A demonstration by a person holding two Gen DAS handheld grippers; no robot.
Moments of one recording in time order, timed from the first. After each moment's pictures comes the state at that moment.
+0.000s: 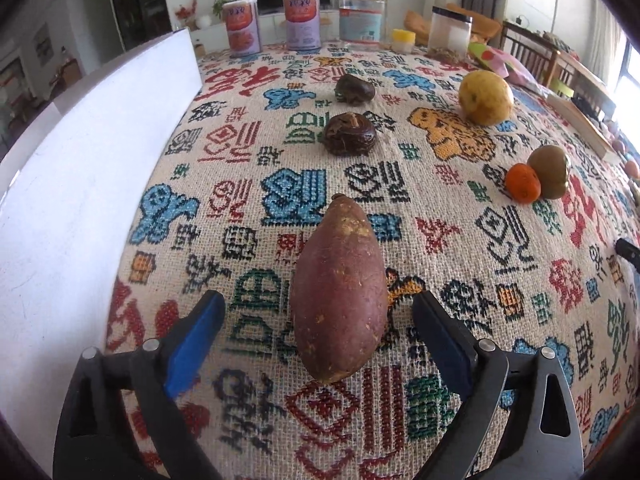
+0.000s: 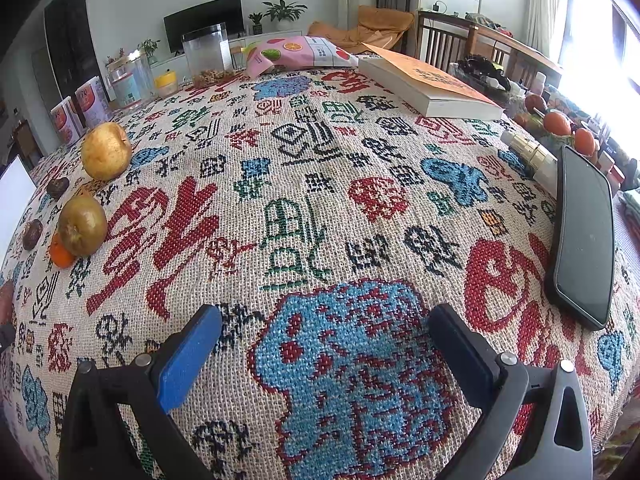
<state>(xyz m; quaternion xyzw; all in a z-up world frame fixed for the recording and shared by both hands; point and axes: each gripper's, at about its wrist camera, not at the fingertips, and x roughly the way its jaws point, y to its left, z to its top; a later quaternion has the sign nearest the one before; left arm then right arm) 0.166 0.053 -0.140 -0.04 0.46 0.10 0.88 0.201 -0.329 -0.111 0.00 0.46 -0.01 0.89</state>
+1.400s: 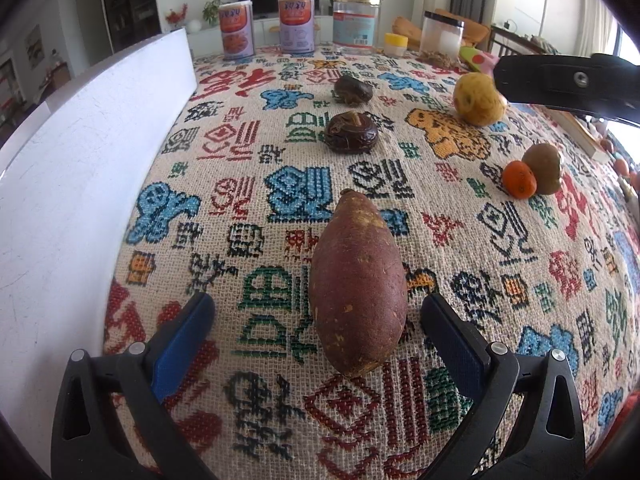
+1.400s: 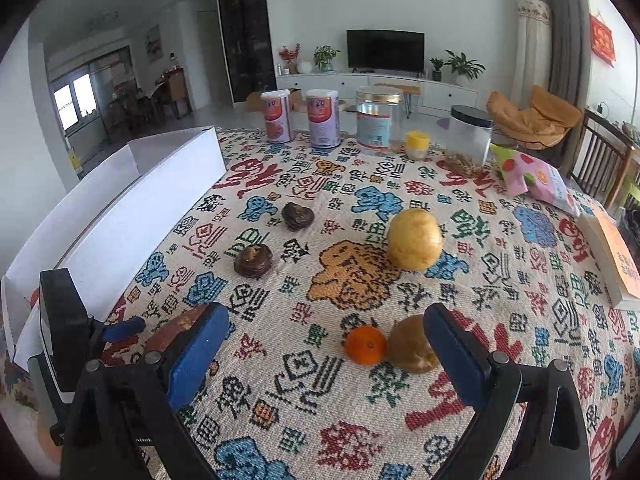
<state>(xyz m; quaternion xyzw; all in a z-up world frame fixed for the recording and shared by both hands) 0.159 0.061 -0.143 -0.04 0.45 0.07 0.89 0.203 -0.094 -0.026 -0.09 0.38 0.30 0.87</state>
